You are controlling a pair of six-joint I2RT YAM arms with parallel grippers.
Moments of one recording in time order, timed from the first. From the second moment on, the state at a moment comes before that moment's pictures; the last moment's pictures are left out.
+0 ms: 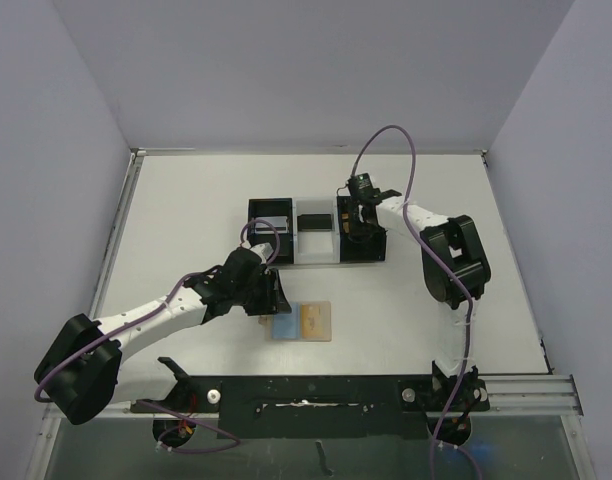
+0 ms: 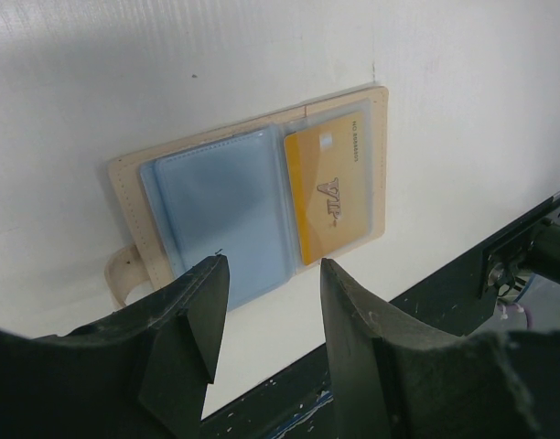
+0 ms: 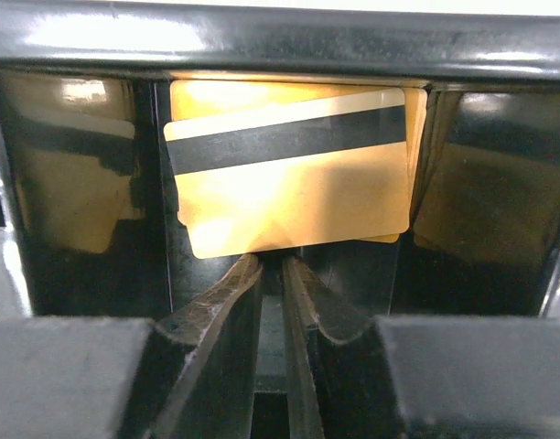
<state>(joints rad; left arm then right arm) -0.71 1.25 0.63 -0.27 0.19 -0.77 0.41 2.04 1.45 -0.47 0.16 0.31</state>
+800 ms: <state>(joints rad) -0.71 1.26 0.63 -0.27 0.19 -0.77 0.41 2.08 1.52 -0.44 0.18 0.39</state>
